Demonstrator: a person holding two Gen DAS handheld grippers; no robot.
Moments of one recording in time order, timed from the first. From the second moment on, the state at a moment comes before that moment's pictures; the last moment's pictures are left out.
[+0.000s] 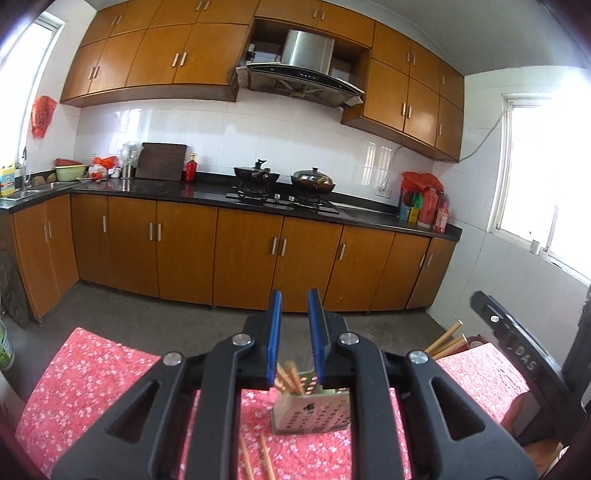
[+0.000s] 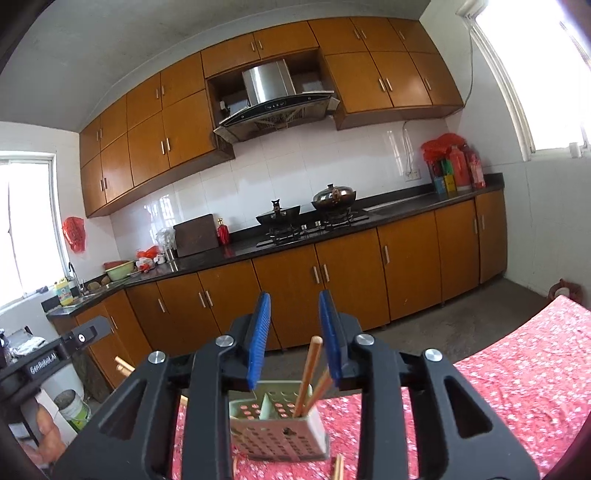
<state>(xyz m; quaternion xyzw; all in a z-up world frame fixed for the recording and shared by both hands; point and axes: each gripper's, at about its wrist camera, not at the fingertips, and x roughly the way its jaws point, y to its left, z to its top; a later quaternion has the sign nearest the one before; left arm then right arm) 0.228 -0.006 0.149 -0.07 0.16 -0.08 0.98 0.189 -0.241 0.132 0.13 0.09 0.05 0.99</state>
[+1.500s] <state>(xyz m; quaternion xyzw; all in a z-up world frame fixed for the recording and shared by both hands) 0.147 0.013 -0.063 -0.07 0.42 -0.08 0.90 0.160 -0.234 -0.085 0.06 0.43 0.01 0.90</state>
